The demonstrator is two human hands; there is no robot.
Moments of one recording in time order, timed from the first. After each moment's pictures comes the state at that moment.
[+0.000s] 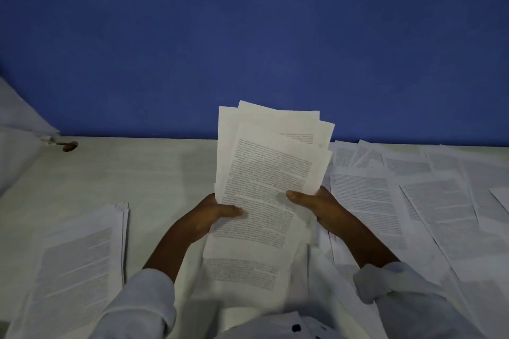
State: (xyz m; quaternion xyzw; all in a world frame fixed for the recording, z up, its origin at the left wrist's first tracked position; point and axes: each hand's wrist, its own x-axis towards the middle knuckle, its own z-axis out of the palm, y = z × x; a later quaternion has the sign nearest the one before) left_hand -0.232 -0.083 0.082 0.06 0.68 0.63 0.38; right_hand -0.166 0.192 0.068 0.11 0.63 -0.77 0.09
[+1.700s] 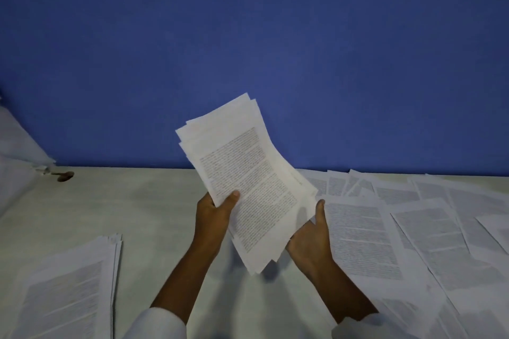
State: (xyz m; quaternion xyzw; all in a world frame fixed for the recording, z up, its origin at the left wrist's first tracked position) left_hand -0.216 -0.037 0.145 -0.03 0.67 0.74 0.05; right_hand -0.173 0.191 0.016 -0.13 0.17 -0.98 0.04
